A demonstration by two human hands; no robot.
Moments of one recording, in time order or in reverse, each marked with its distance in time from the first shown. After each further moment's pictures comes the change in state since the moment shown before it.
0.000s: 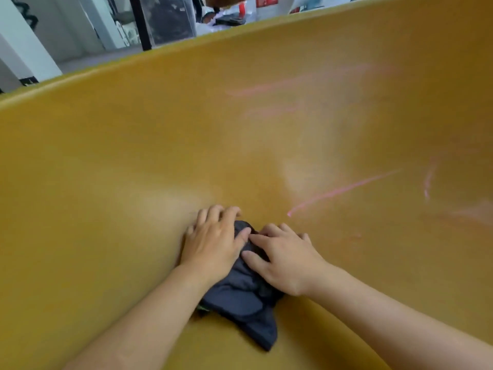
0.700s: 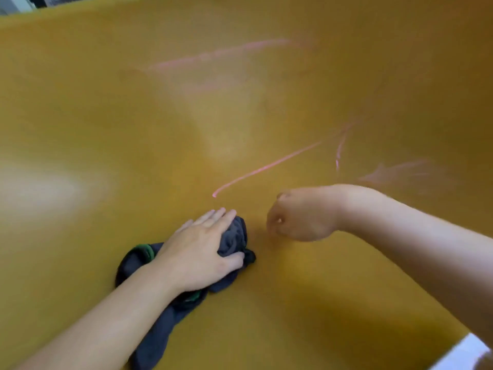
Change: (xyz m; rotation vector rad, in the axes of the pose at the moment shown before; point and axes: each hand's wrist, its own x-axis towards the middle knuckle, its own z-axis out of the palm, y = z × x) left_hand -0.019 0.099 0.017 0.014 -0.342 0.255; right_hand -0.064 0.099 -0.089 -0.348 -0.435 0.053
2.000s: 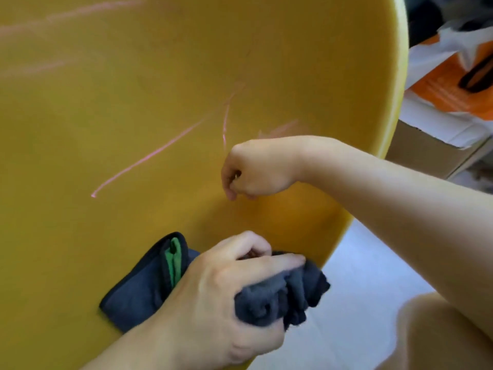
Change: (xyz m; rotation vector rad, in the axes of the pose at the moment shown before) left_hand -0.024 0.175 0.023 -0.592 0.099 0.703; right_hand -0.073 0.097 0.026 0.362 0.159 0.123
